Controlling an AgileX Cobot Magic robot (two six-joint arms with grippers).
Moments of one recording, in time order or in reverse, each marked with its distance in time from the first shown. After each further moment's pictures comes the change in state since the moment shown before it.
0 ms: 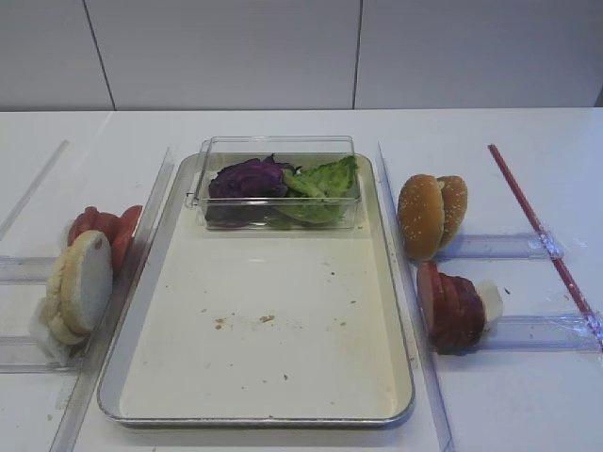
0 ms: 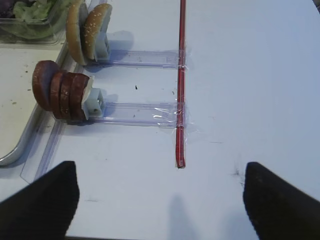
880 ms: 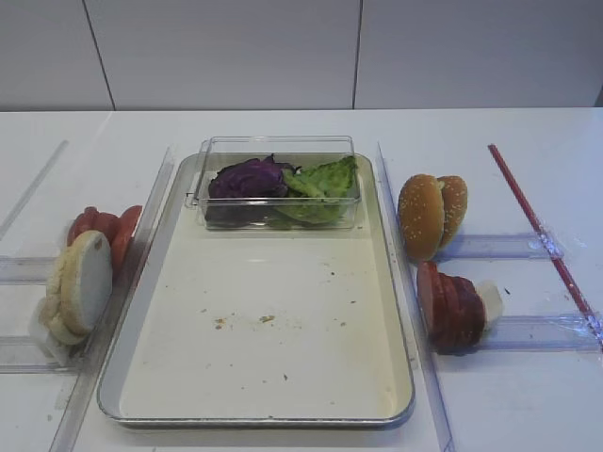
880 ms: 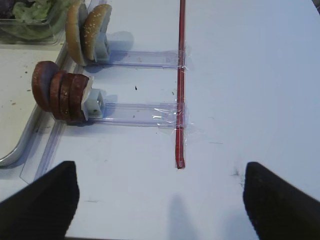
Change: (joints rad) left arm 0.000 0.000 0.000 0.000 0.000 0.000; right arm 0.000 0.000 0.000 0.000 -0.002 0.000
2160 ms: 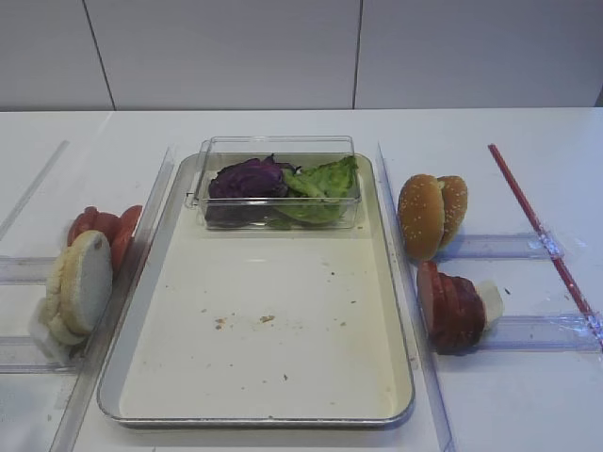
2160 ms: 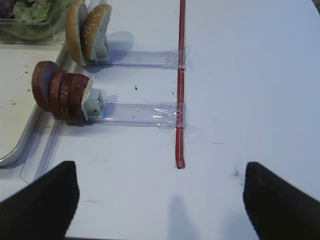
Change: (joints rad) left arm -0.186 0.458 -0.286 -0.023 0.075 -0.080; right arm 0.000 0.000 0.000 -0.002 0.000 0.000
